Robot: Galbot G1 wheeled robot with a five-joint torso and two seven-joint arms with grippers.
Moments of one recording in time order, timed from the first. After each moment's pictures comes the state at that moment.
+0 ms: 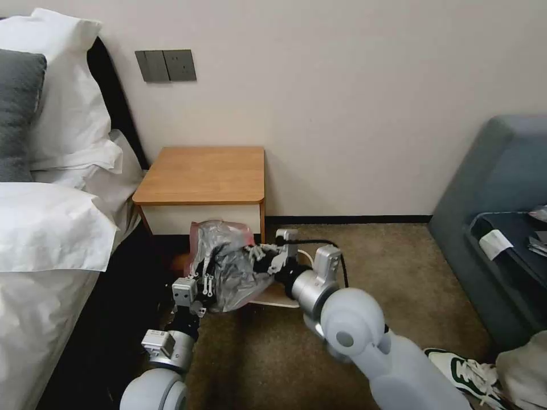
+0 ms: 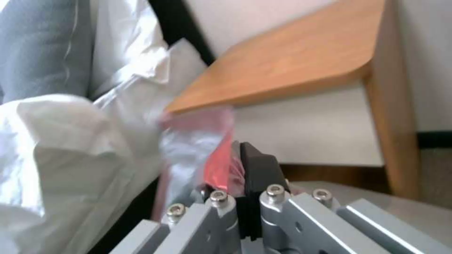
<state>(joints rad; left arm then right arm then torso) 1.57 -1.36 -0.46 -2.08 -0.19 -0.14 0.01 -0.92 1.18 -0.06 2.15 0.91 -0.49 0.31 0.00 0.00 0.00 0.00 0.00</state>
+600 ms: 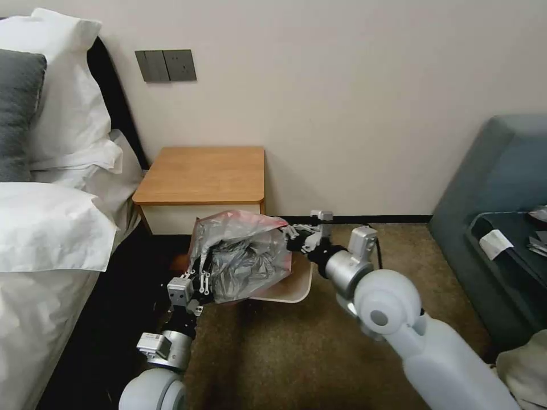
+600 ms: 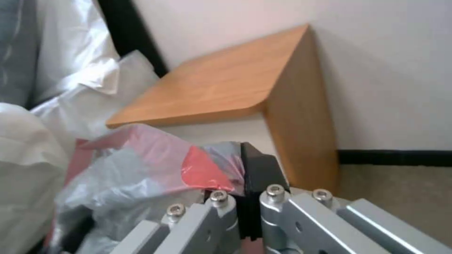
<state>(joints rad) 1.56 -1.36 -0.46 -2.05 -0.26 -0.23 0.05 -0.94 0.99 0.05 2.19 0.98 -0.48 0.32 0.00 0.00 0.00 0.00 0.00</state>
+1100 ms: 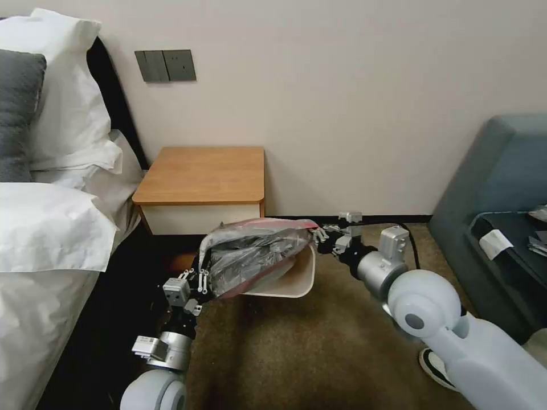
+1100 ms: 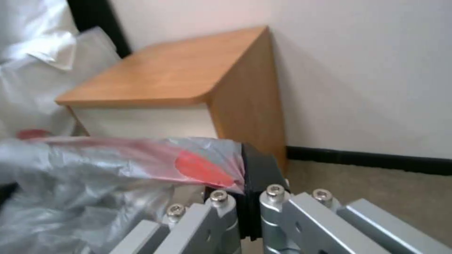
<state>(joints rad) 1.56 -1.37 -0.46 -2.05 -0.33 -0.27 0.06 -0.96 0.81 0.10 2.22 1.00 -0.48 0.34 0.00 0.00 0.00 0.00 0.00</state>
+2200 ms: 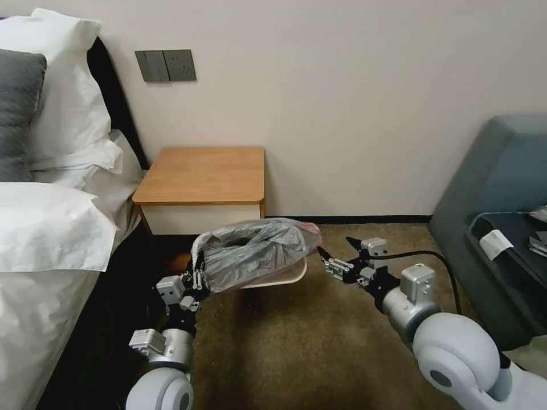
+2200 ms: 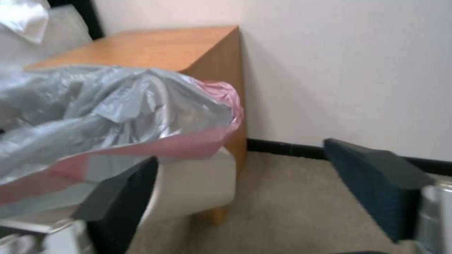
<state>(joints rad) 1.56 -1.44 -0.46 -2.13 -0.42 -0.07 -0.12 -1.31 0.84 0.26 2.42 0.73 -0.50 0.37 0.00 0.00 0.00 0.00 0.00</state>
